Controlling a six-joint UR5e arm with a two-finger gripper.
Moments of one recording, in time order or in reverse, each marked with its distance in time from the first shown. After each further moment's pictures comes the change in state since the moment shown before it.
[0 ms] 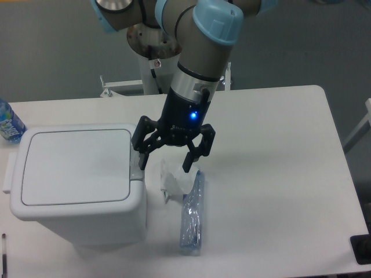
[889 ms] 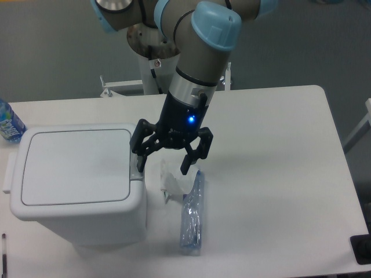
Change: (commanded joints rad) arm -0.006 -0.011 -0.003 -0.002 0.002 0.002
